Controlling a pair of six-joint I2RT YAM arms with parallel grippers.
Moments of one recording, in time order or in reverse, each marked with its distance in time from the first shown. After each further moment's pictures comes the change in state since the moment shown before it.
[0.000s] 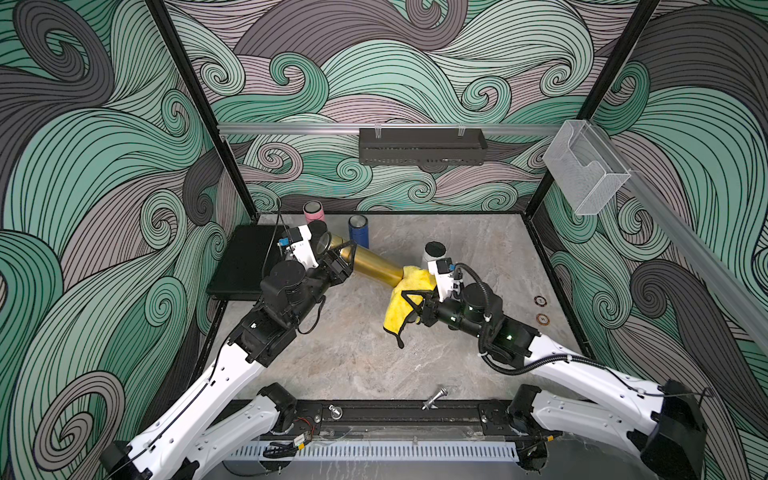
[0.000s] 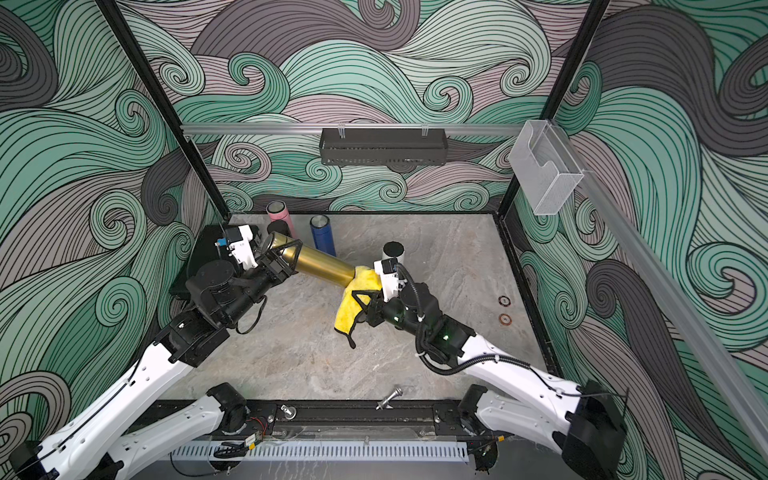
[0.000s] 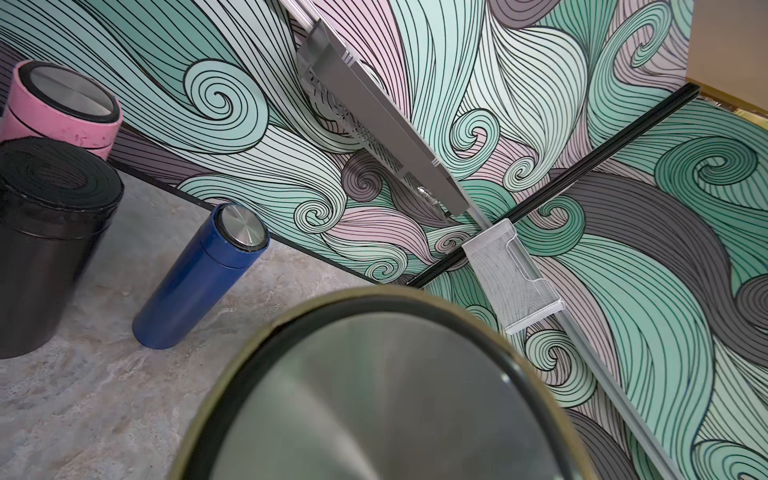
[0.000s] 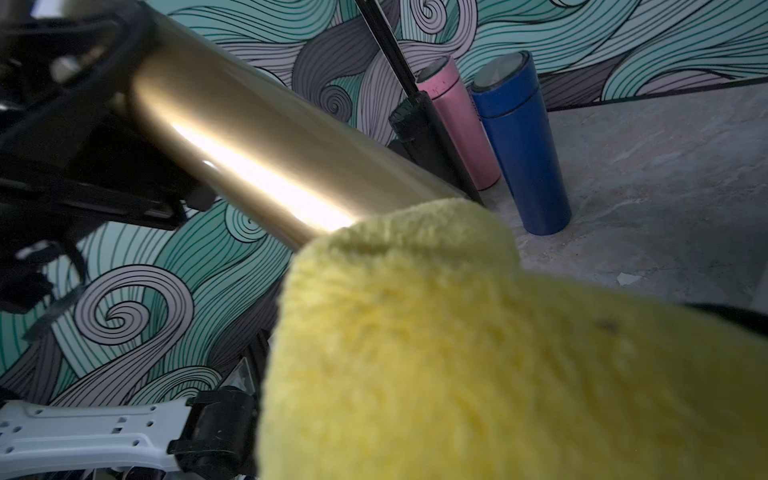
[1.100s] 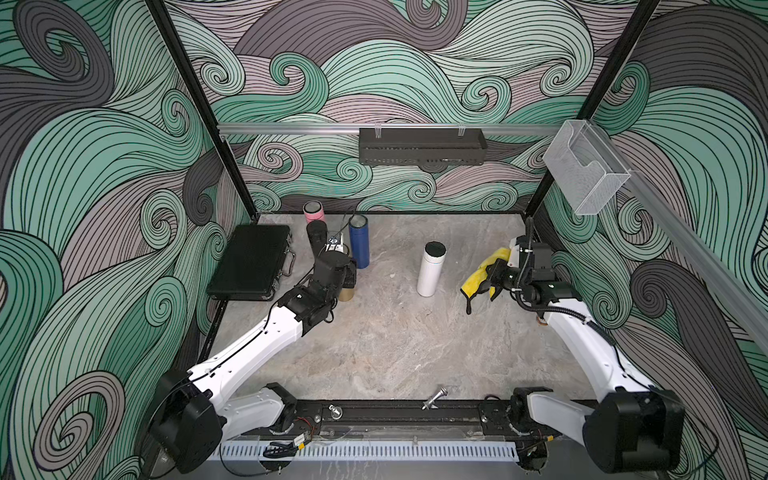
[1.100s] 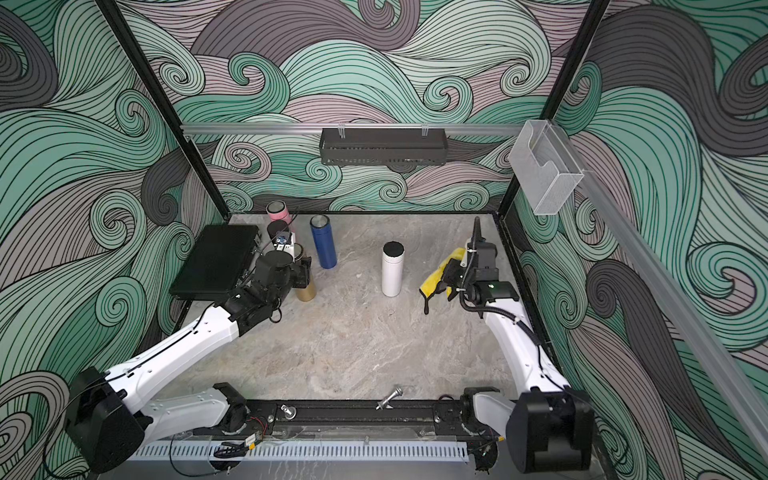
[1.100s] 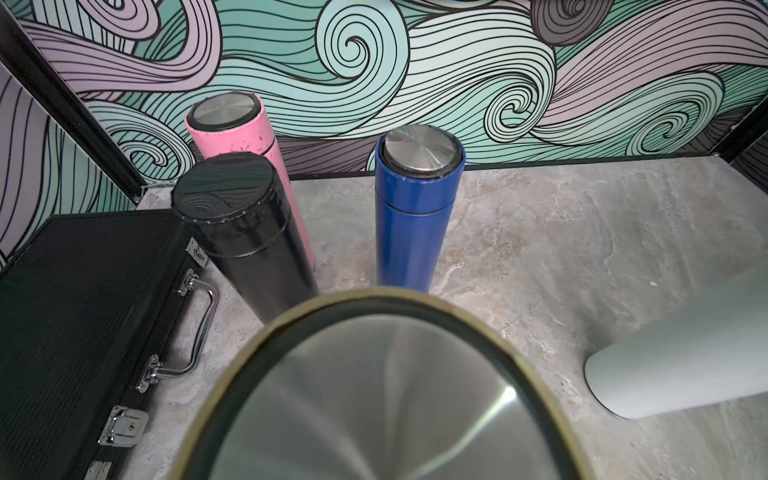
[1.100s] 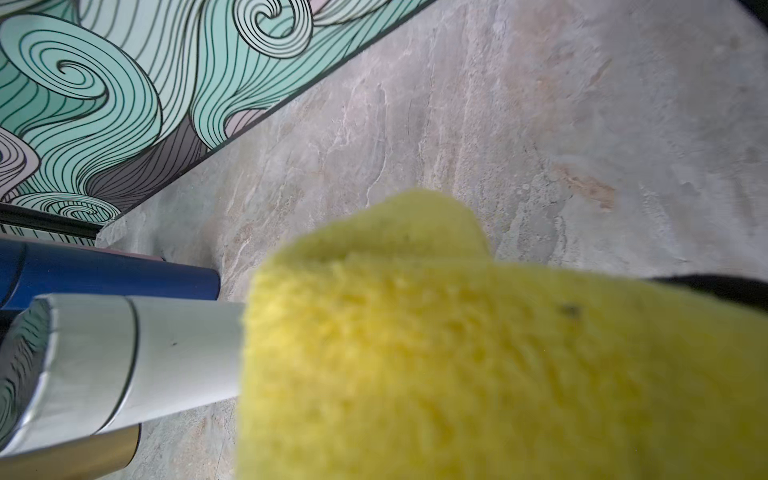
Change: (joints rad) left arm 0.013 0.343 -0.034 -0.021 -0.341 0.578; right arm -0.833 0.251 0.217 -0.544 -0.041 -0.093
